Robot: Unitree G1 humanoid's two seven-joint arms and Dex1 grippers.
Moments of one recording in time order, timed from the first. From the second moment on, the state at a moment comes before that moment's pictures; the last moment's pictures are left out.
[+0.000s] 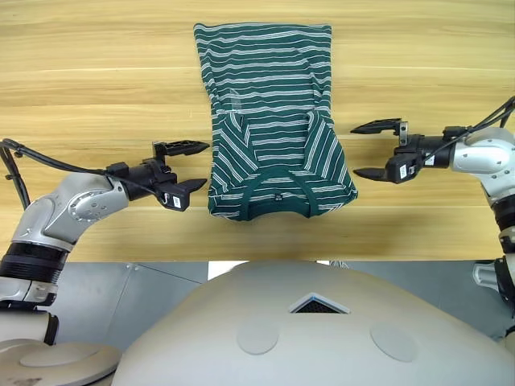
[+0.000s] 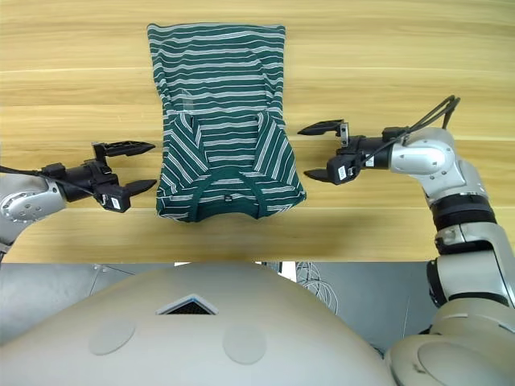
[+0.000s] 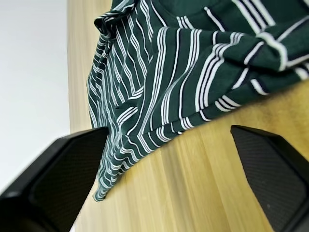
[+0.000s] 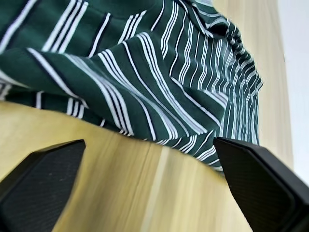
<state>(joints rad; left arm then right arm) 0.15 0.96 -0.23 0.10 0.48 -0.85 -0.46 -0.27 -0.83 0.36 0.59 -0.21 -1.08 0.90</state>
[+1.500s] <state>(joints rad) -0.01 0.90 -0.53 0.23 0.39 -0.97 -0.54 -0.30 -0.76 0.62 0.64 -0.06 -1.15 1.01</state>
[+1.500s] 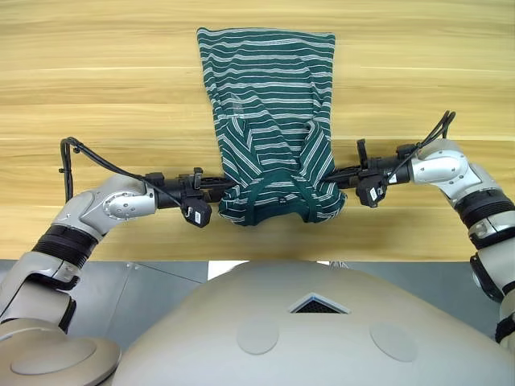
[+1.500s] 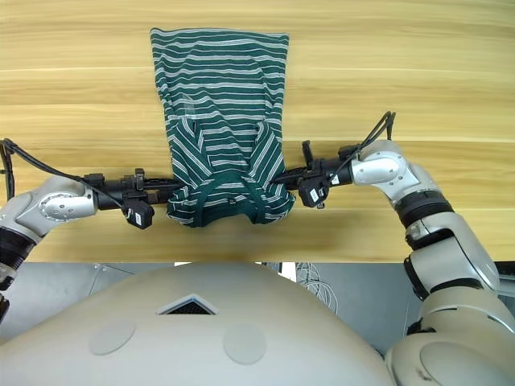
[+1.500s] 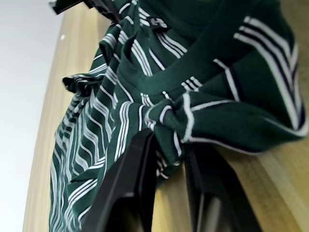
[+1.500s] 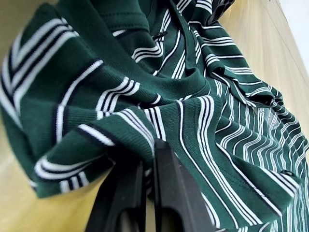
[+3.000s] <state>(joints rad) -0.69 0.52 -0.26 0.99 -0.41 -0.21 -1.30 -0.84 -0.63 0.44 1.12 0.57 -0.15 1.61</state>
